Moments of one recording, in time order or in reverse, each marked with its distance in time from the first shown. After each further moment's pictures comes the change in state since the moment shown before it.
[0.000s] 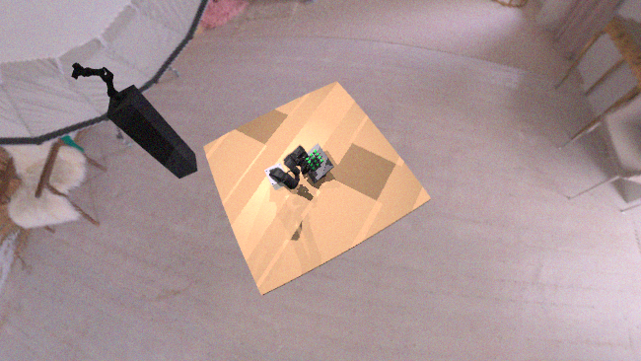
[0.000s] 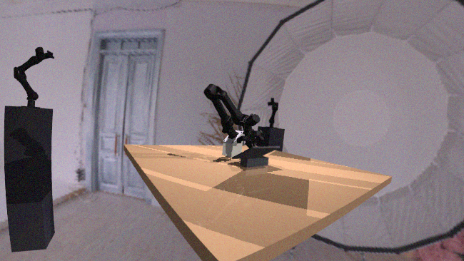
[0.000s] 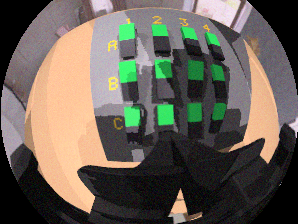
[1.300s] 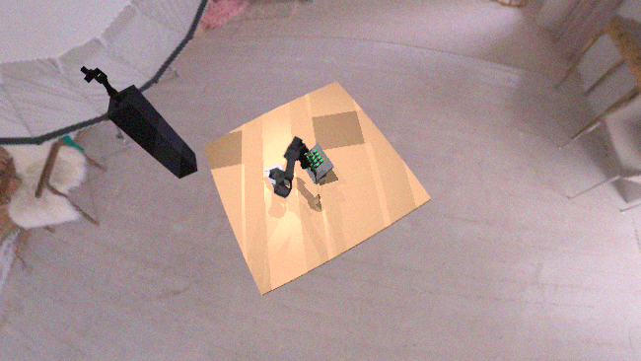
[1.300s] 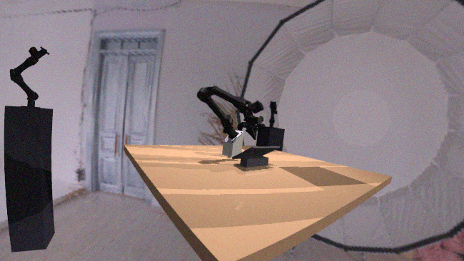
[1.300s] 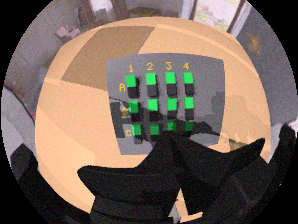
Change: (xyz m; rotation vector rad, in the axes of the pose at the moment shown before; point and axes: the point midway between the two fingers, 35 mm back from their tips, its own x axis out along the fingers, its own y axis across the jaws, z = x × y) arm -0.068 -0.010 0.048 0.012 0.021 0.015
